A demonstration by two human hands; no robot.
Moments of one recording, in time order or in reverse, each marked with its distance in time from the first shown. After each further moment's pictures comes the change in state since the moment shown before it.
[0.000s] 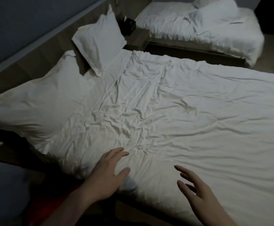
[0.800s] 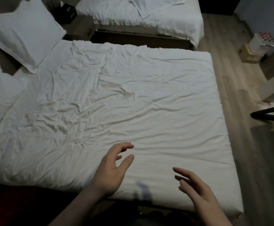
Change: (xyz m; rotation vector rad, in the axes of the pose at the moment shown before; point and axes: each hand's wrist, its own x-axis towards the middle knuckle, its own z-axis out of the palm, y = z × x) left_hand 0.020 0.307 0.239 -0.483 -0.047 0.055; right_hand -0.117 0.145 -0.298 0.329 0.187 0.163
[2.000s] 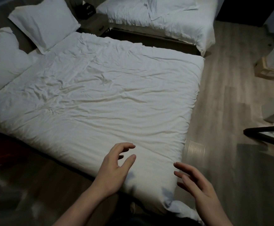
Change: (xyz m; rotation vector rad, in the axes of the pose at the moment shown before) left_hand -0.089 0.169 0.456 0.003 0.252 -0.057; right_hand -0.010 0.105 -0.470 0.062 -0.184 -0.103
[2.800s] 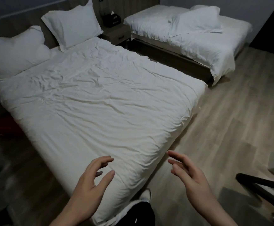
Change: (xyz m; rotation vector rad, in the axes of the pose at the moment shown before) left_hand 0.045 0.161 0.289 0.001 0.359 -0.140; right_hand 0.198 -0.095 -0.332 -0.099 -0.396 -0.169
